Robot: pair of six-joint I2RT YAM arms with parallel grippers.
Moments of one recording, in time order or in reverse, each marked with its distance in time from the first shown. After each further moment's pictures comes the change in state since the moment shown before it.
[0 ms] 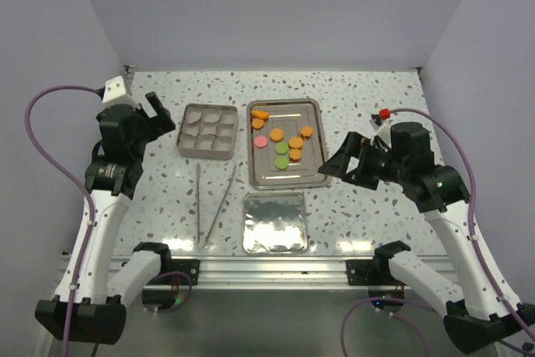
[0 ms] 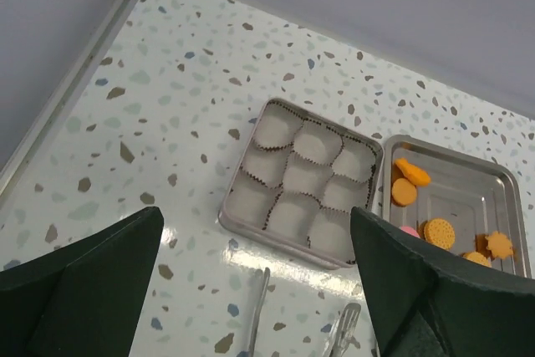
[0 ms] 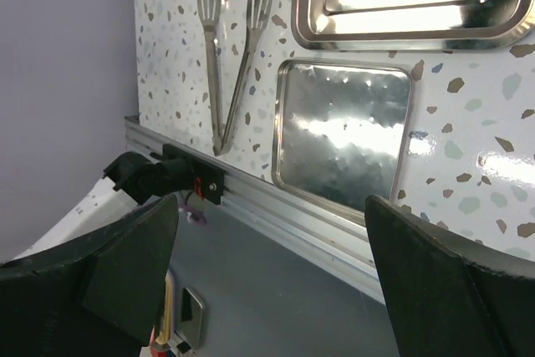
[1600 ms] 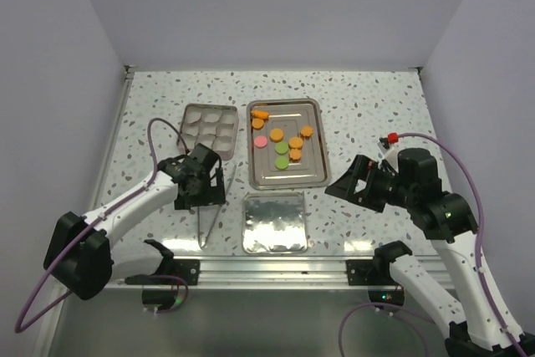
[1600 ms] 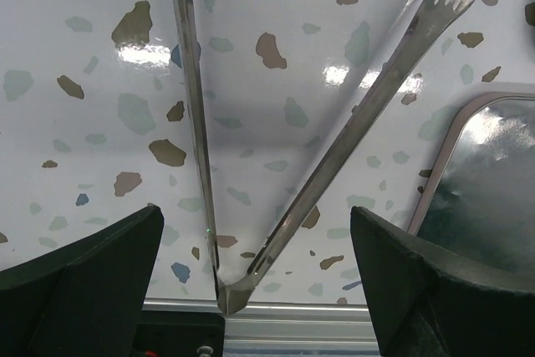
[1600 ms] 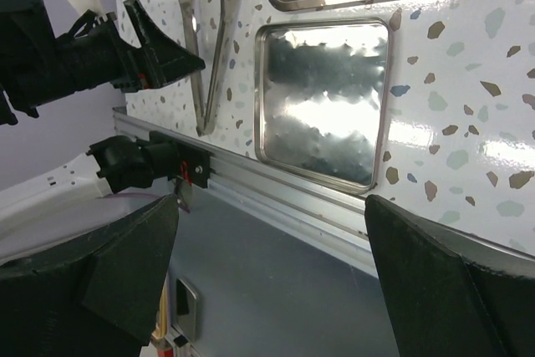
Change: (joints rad) left arm -0.478 0.262 -0.267 -0.455 0.052 -0.344; right arm 0.000 -0.208 -0.153 -0.065 0.014 0.043
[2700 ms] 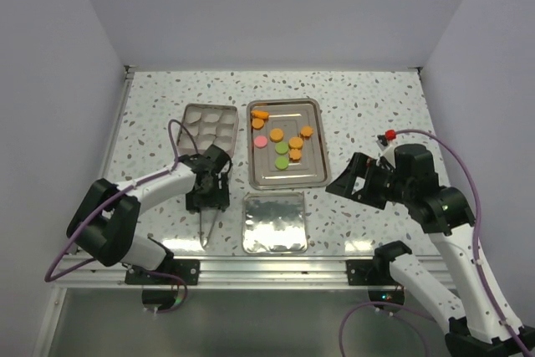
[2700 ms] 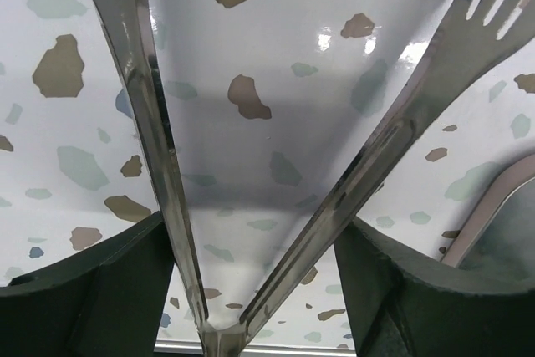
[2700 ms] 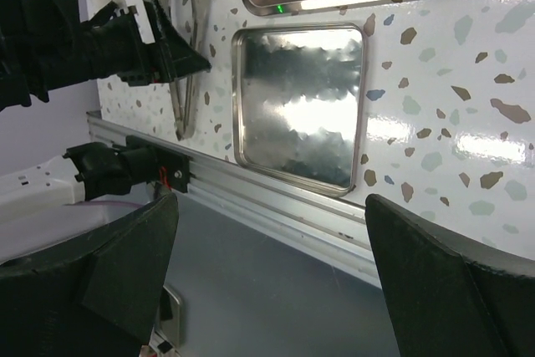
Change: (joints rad) left arm 0.000 0.238 -0.015 0.146 0.025 0.006; right arm 0.000 0.045 0.016 -0.017 0.049 -0.041
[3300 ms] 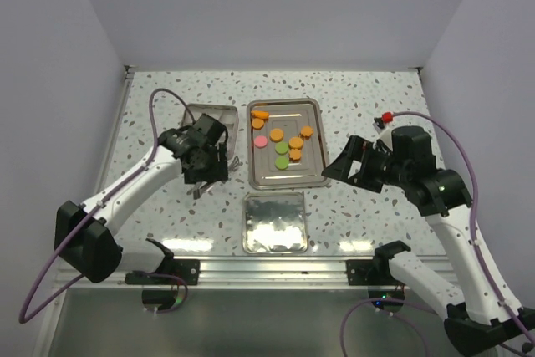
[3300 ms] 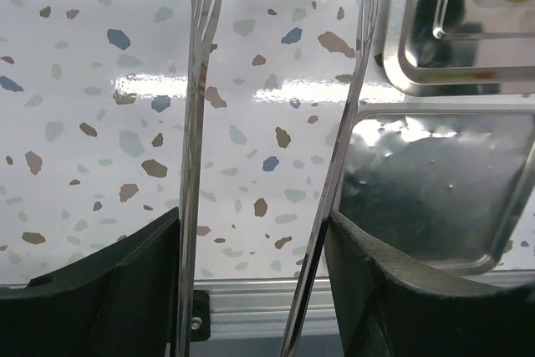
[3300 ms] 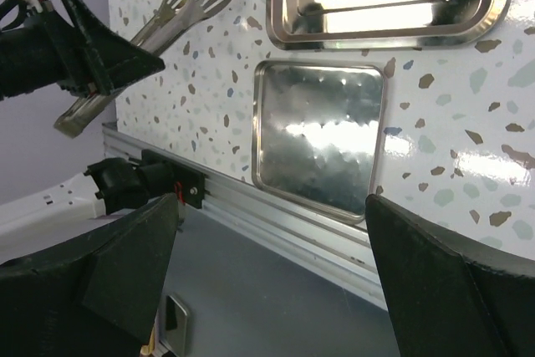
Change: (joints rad) left arm -0.005 -0.114 0.349 -0.293 -0.017 0.048; right arm 0.000 0.111 0.105 0.047 -0.006 -0.018
